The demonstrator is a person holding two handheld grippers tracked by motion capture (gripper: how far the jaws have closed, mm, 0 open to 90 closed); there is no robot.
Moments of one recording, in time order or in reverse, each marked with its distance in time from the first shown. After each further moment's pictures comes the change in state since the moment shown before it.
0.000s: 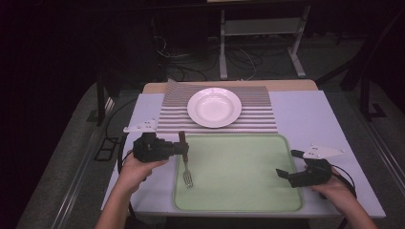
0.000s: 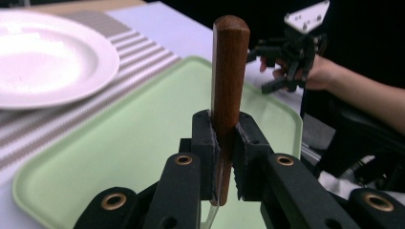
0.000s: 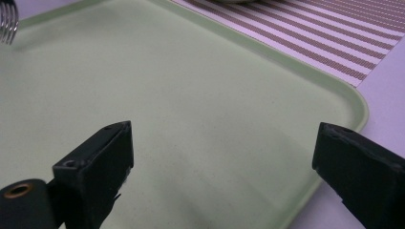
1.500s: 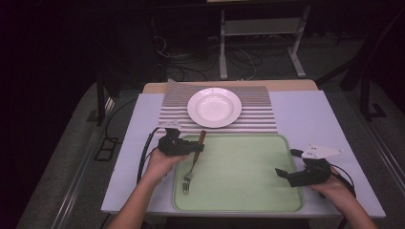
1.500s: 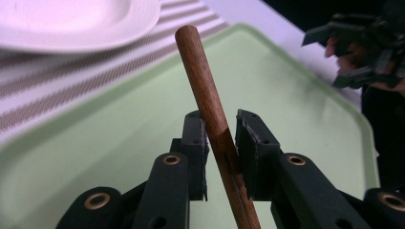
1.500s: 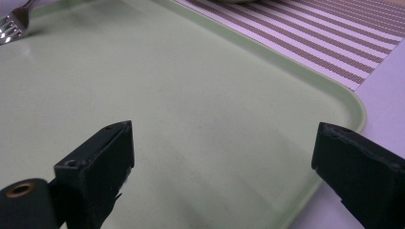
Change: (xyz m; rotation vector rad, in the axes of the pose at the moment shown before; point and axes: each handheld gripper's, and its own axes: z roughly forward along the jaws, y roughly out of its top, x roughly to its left) left arm 0.053 -0.023 0.080 0.100 0.081 -0.151; right arm 0.001 0.002 0.002 0.005 -0.010 -0.024
